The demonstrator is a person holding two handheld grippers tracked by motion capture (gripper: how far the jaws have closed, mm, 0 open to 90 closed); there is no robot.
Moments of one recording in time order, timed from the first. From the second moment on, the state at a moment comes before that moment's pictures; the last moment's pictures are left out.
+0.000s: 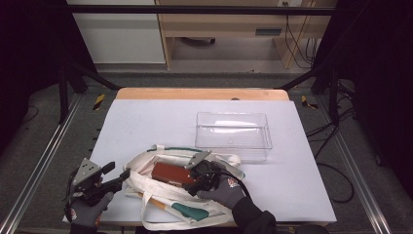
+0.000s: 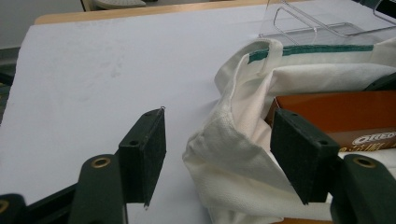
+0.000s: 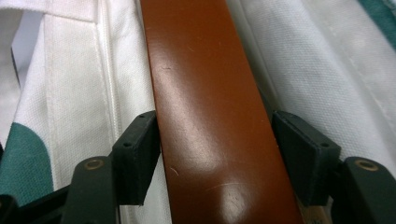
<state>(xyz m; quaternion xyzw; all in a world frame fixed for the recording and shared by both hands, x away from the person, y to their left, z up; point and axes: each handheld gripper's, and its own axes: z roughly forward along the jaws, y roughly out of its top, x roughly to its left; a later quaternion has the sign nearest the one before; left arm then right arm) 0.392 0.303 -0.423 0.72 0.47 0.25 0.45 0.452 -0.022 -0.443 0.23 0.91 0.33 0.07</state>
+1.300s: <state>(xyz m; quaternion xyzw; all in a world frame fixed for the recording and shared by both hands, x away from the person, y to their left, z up) 0.390 0.305 -0.421 0.71 0.46 0.26 0.46 0.436 -0.058 -0.374 0.20 0.89 0.39 0.11</state>
